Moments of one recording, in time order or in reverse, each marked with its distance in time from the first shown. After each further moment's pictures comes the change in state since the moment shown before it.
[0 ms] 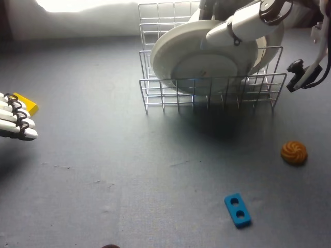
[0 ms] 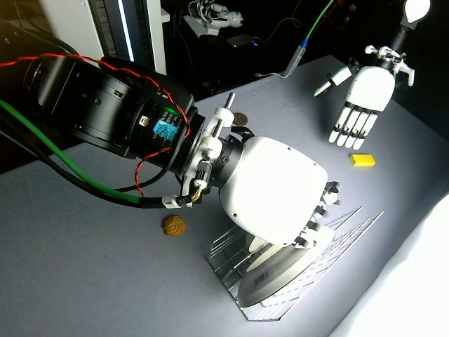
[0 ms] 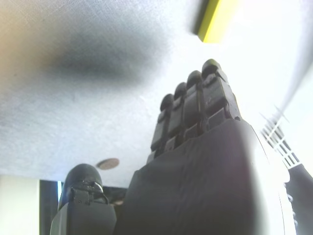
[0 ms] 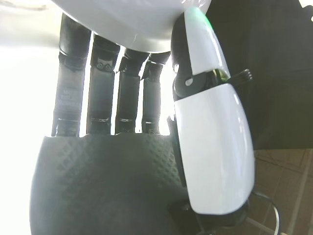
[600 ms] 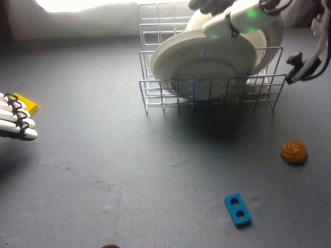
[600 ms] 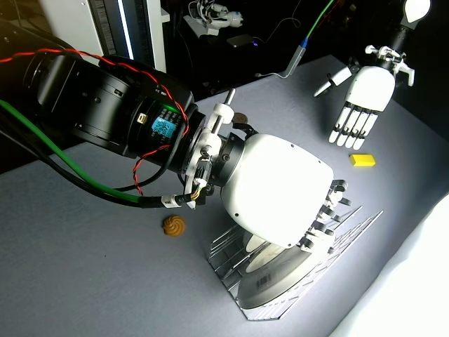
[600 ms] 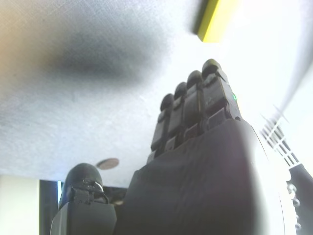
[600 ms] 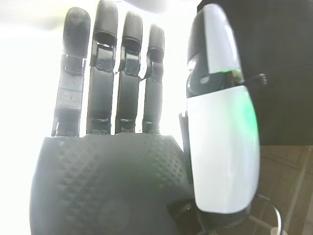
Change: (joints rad) left arm -0.005 0.000 -0.002 0.001 -0.001 0.000; right arm 0.034 0.022 -0.026 -0.033 0.019 0.000
